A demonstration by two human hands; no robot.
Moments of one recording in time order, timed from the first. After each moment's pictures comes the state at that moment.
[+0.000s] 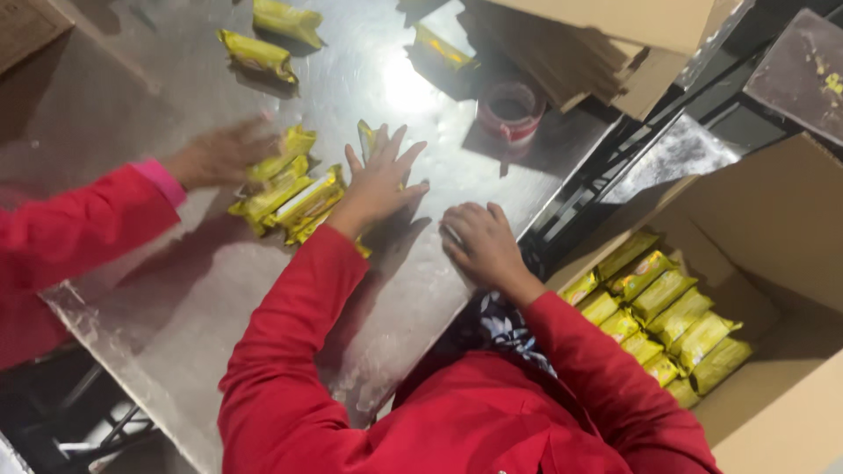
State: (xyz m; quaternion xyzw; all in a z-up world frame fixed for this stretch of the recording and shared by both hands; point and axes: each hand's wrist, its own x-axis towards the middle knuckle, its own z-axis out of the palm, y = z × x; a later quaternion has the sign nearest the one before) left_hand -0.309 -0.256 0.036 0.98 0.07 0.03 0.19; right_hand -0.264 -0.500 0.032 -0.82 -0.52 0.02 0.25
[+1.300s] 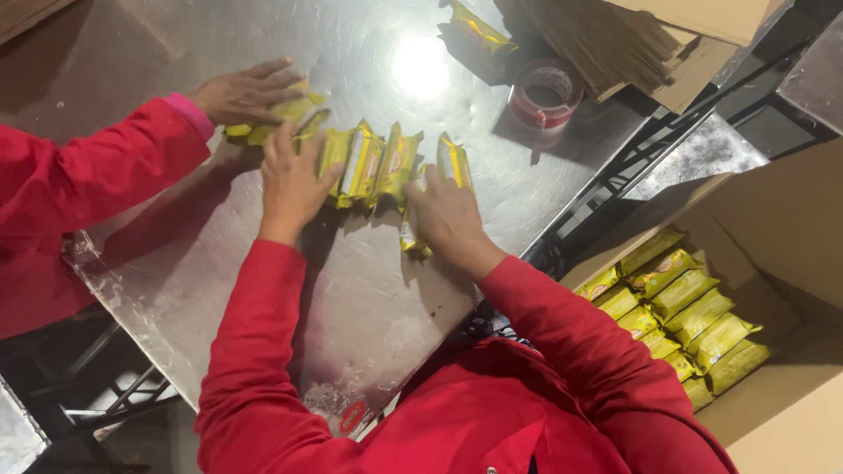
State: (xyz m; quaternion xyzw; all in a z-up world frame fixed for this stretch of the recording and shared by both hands) left_hand -0.431 -0.158 0.033 0.95 0.24 0.16 0.10; right_hand -0.306 -0.399 0.043 -0.86 -0.50 0.00 0.11
